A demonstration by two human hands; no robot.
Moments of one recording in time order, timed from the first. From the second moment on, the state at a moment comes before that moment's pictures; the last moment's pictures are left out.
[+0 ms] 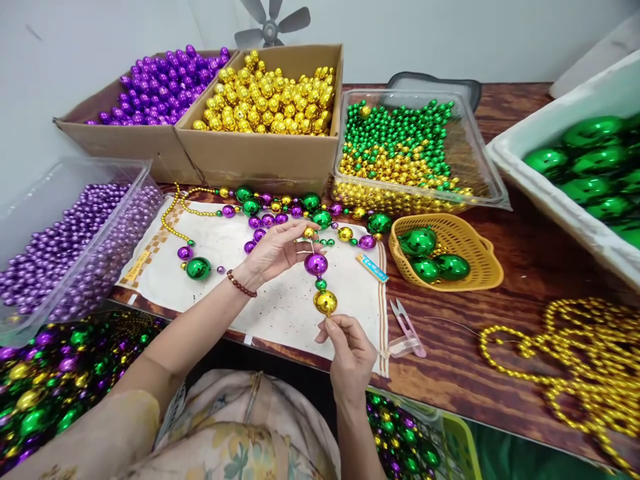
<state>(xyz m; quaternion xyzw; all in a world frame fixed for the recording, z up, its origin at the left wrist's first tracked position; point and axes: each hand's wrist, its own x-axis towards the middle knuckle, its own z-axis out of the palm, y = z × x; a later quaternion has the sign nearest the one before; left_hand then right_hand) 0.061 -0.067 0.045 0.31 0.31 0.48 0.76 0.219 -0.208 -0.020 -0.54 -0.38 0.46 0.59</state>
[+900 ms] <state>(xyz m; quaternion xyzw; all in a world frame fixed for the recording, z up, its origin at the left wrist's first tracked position) 0.097 -0.093 0.002 0.35 0.38 0.26 0.82 0.255 -0.152 -0.035 -0.58 -0.34 0.45 0.58</state>
